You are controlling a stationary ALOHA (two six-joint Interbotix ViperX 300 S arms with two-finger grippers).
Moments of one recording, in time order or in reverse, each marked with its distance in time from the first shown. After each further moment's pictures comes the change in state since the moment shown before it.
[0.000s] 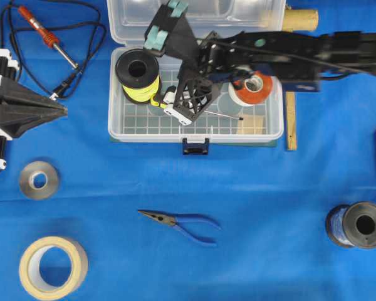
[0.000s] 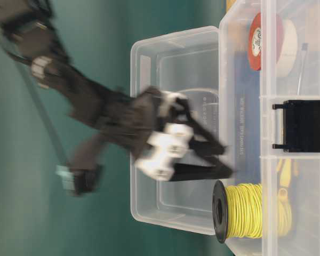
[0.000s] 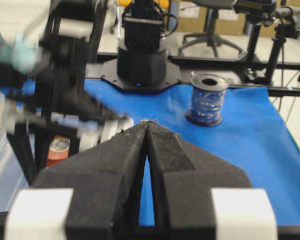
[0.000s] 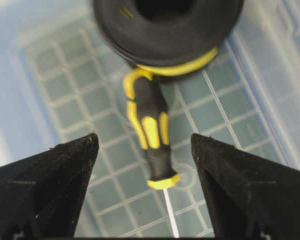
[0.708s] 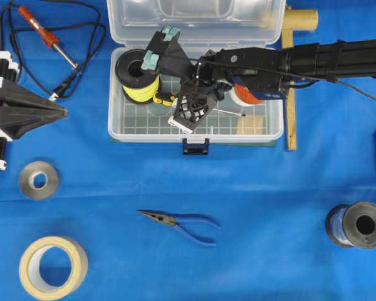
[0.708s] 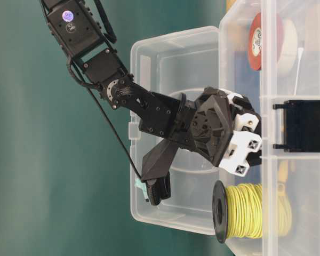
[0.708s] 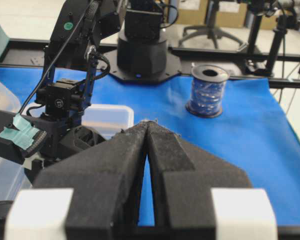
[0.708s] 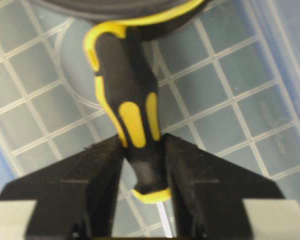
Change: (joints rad) left arm 0.002 -0.005 0.015 -0.003 0.014 -0.002; right arm -0.011 0.124 -0.005 -0.002 0.018 -0.014
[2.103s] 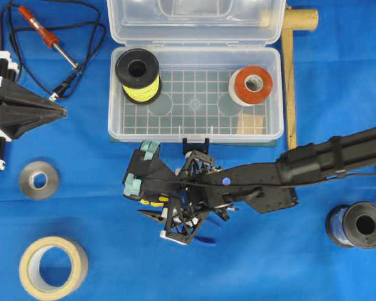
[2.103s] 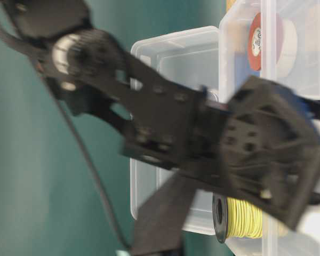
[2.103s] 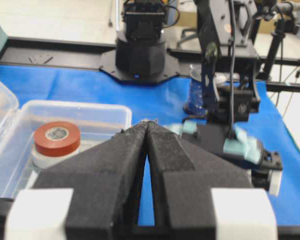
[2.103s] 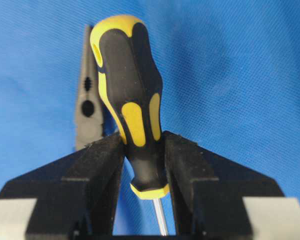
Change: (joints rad) left arm -0.002 -0.008 0.003 -0.006 0.002 -0.017; right arm 0.419 0.032 -0.097 -0.071 0.043 0.319
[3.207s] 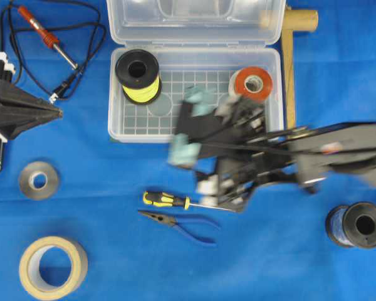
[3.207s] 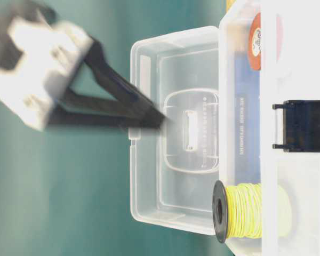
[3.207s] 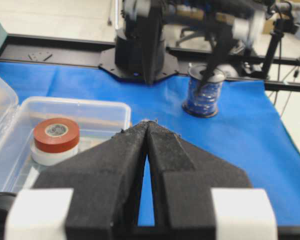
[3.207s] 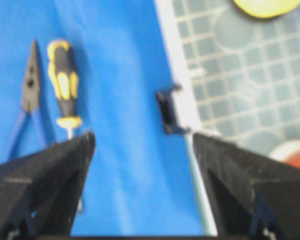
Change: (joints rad) left arm 0.000 -0.034 0.012 0.000 0.025 -0.006; right arm 0.009 -0.506 0.153 -0.299 0.235 -0.003
